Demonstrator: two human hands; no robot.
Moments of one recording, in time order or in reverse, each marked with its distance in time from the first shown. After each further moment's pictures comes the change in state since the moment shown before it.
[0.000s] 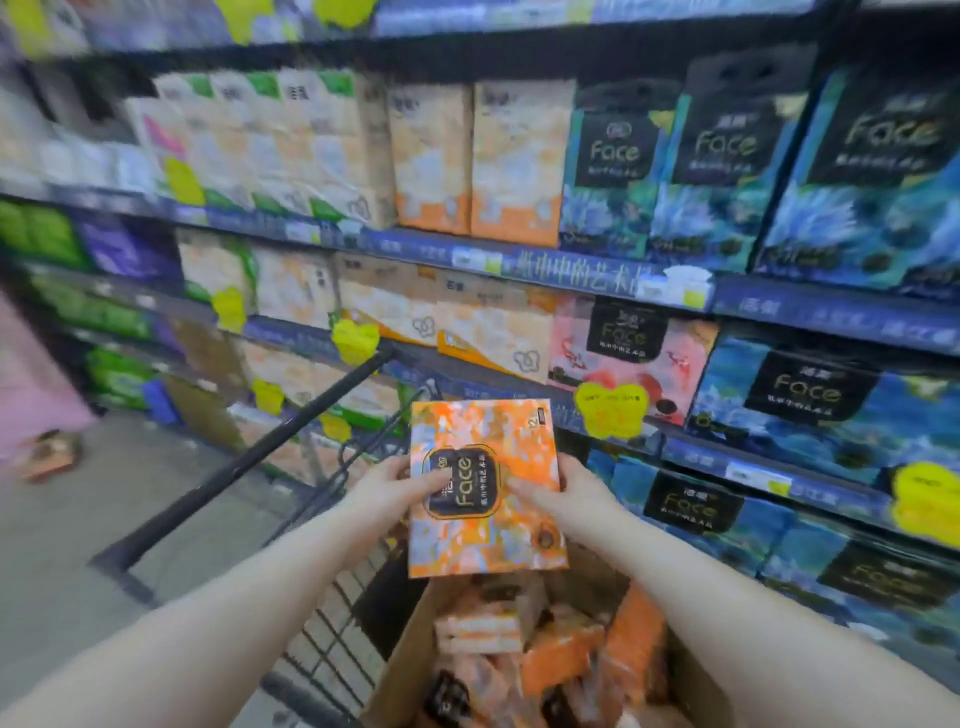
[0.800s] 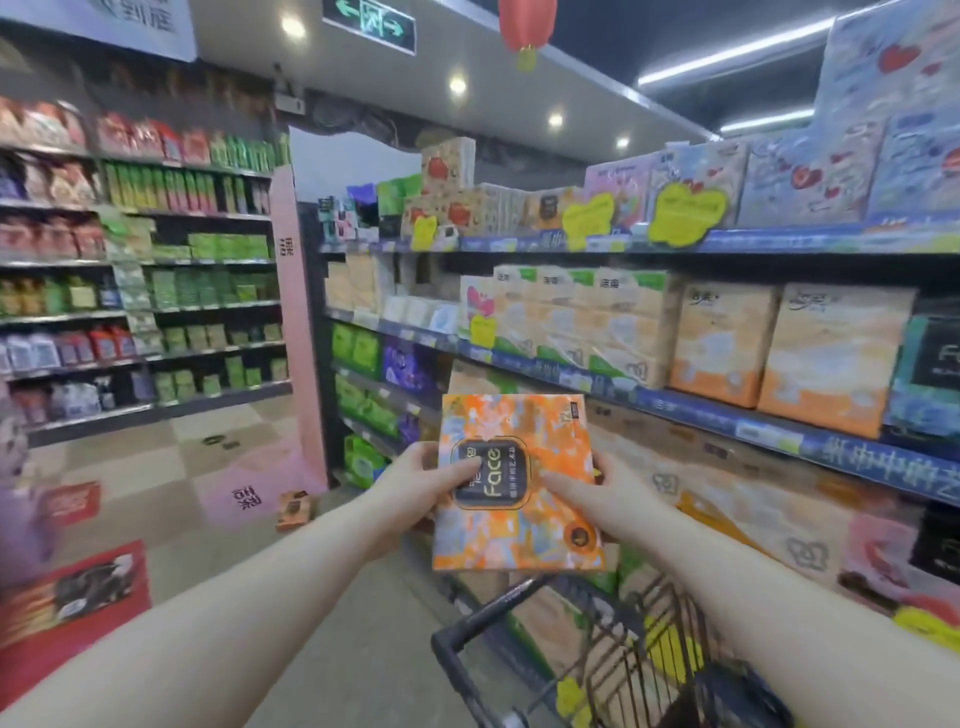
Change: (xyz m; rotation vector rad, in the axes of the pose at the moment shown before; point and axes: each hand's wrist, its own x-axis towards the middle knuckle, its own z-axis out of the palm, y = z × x) left_hand -0.152 0.062 -0.274 -0.021 0.487 0.258; right_hand -0.039 -0.274 0.161 -0.107 -0.184 -0.433
